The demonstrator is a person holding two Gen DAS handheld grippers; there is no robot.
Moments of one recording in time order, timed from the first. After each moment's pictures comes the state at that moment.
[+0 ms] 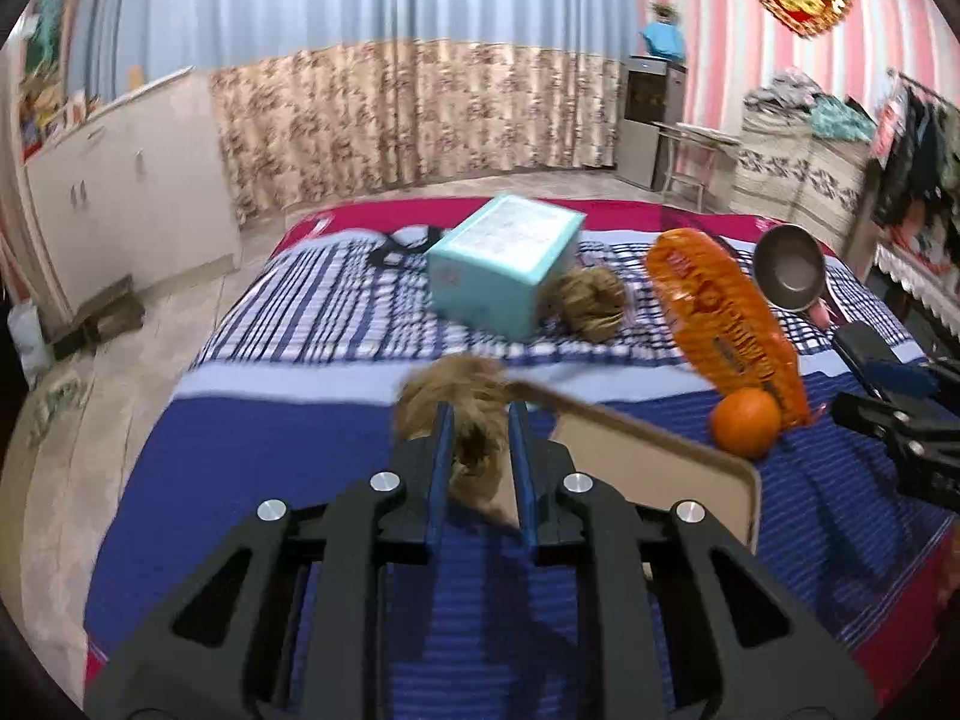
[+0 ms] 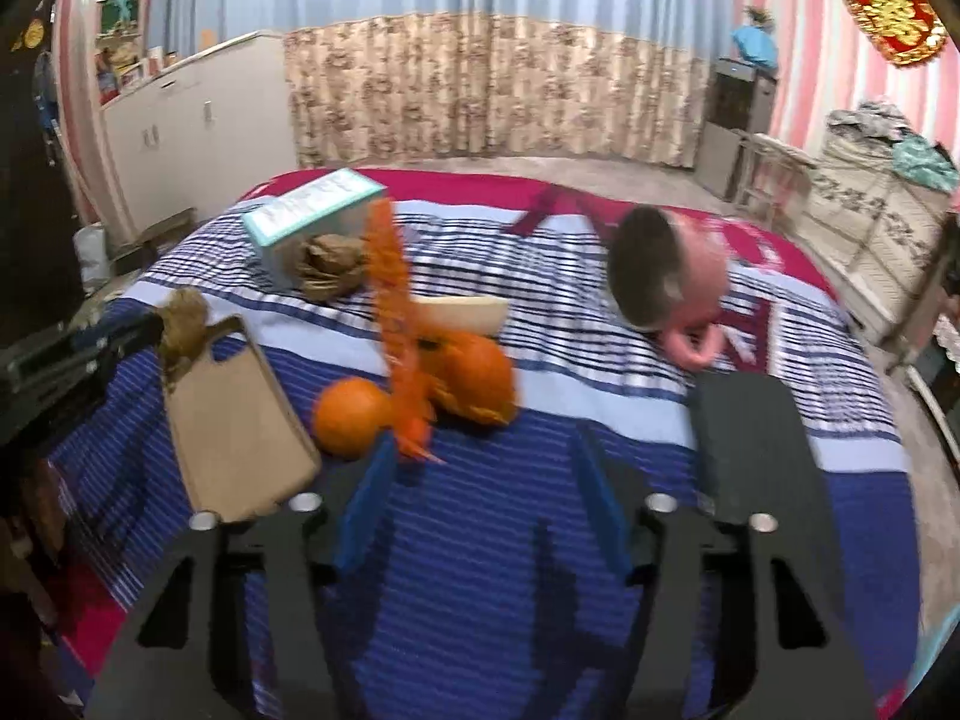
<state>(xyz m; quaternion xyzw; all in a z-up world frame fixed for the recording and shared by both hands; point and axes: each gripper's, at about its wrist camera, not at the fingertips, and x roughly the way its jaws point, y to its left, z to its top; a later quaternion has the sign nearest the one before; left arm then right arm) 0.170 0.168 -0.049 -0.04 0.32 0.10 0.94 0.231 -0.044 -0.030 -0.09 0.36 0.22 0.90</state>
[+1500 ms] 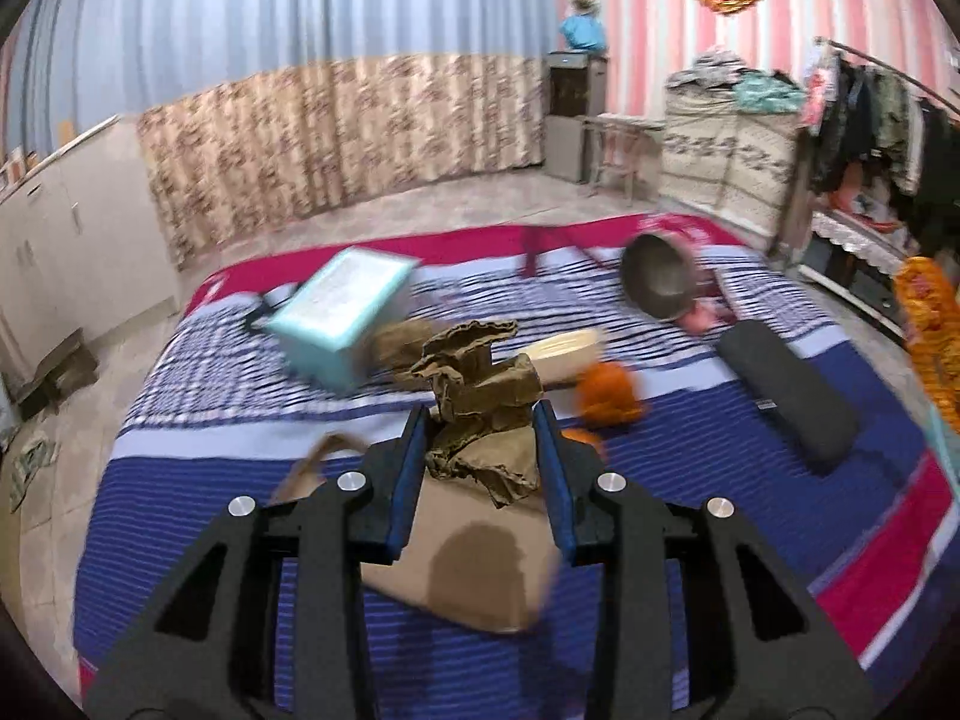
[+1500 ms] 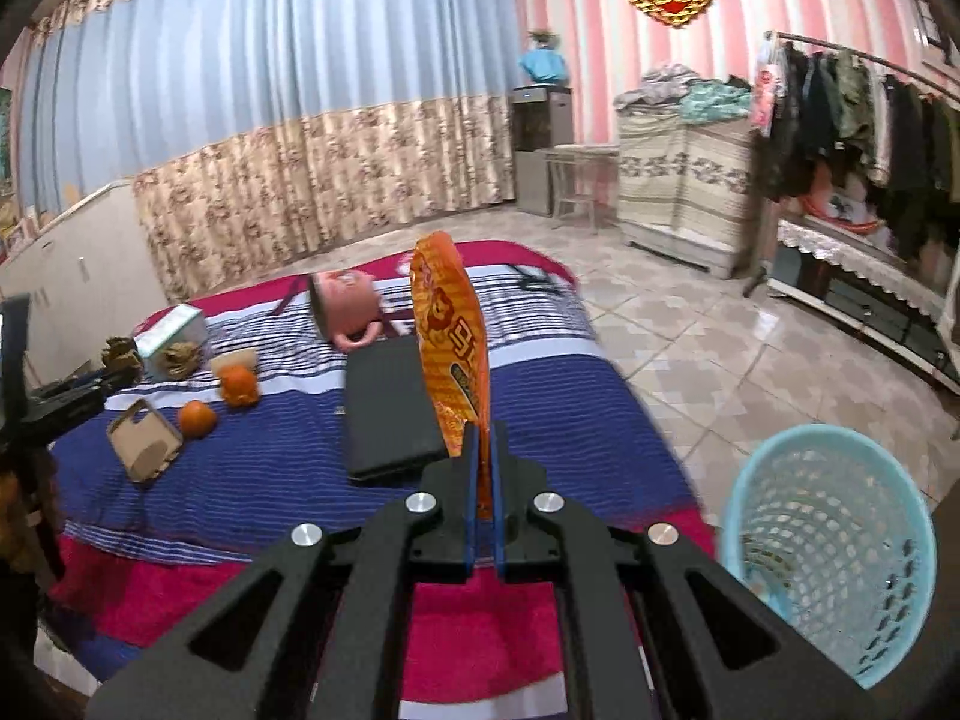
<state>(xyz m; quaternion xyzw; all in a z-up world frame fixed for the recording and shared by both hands) 0.179 0.061 -0.006 0.00 0.31 0.01 0.95 0.117 -0.272 0.022 0.03 0.28 0.02 0.96</state>
